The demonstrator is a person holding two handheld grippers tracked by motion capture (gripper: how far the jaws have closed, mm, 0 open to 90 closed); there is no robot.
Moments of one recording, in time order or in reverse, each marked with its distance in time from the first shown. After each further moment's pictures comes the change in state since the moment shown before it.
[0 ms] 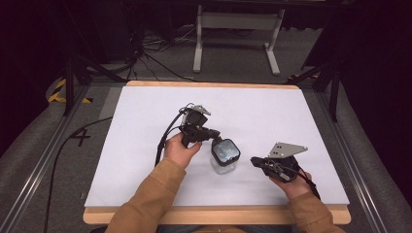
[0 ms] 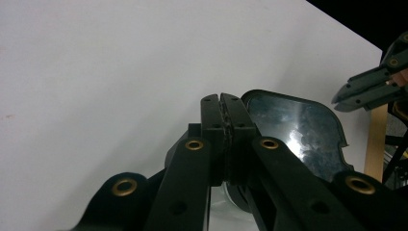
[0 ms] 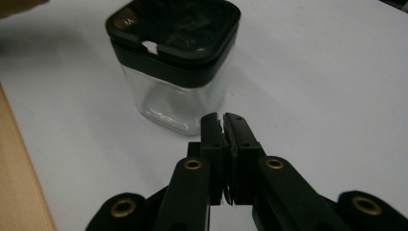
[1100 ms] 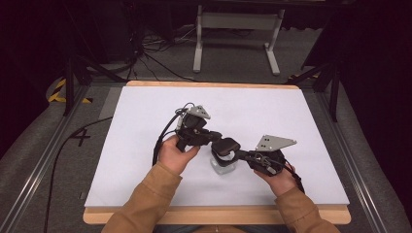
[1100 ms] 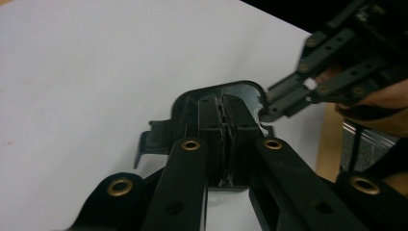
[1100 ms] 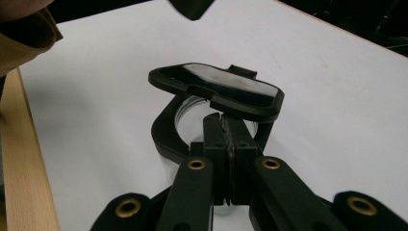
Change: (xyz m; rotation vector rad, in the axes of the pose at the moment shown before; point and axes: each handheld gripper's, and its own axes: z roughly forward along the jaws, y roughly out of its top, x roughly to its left) left arm -0.046 0.004 -0.043 -0.039 -0.031 0.138; right arm 0.014 0.036 0.017 -0.121 0.058 -0.003
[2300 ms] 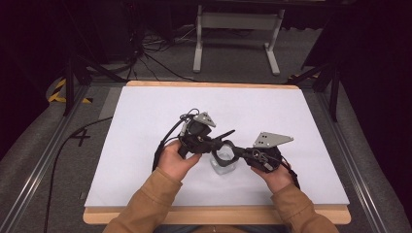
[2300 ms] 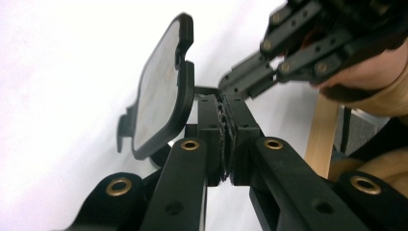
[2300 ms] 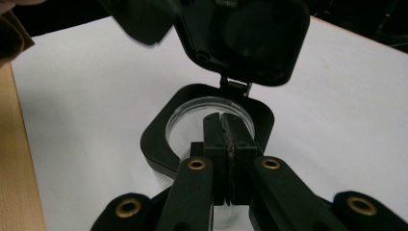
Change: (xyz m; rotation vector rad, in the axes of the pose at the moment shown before) left arm -0.012 0.000 0.002 0.058 0.012 0.009; right arm -0.006 -0.001 0.011 -0.014 0.008 0.029
